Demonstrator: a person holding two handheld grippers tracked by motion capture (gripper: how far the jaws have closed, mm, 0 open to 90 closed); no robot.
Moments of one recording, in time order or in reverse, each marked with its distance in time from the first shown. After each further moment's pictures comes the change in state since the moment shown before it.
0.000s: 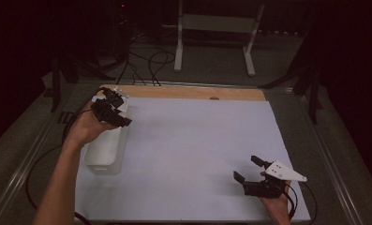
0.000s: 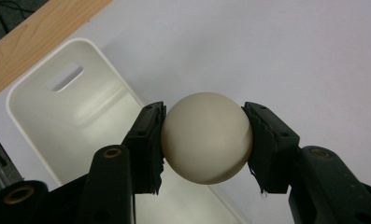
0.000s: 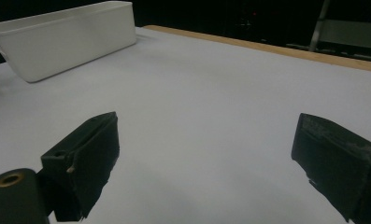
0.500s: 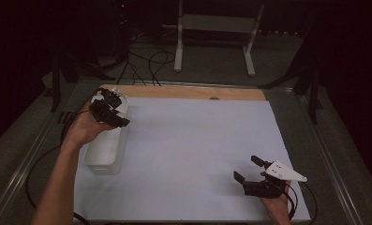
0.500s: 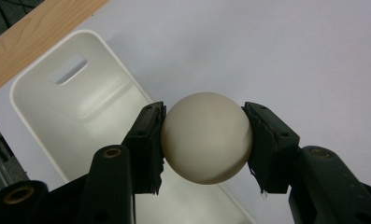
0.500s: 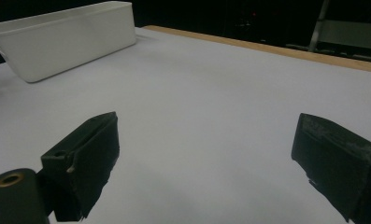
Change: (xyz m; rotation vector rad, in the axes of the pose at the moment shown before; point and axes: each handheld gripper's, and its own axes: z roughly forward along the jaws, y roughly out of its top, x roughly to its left) left arm 0.003 -0.004 0.000 0.005 0.006 -0.011; right arm 0.000 0.000 0.000 0.000 -0.002 0.000
